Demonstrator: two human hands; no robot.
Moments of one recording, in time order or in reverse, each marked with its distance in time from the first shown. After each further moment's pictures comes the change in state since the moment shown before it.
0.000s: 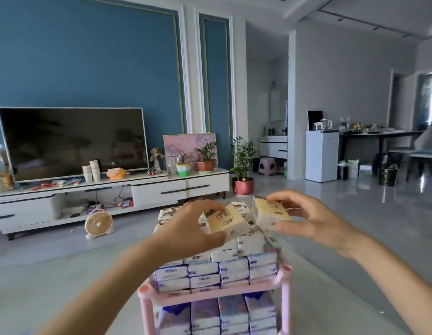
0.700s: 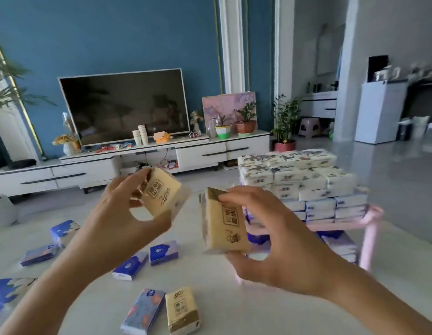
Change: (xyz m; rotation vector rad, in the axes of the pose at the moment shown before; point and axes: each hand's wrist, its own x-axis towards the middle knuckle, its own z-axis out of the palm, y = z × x) left_hand -0.188 -0.092 -0.100 0.143 0.407 -0.268; right_hand -0.039 -0.102 0.209 -0.139 -0.089 -0.444
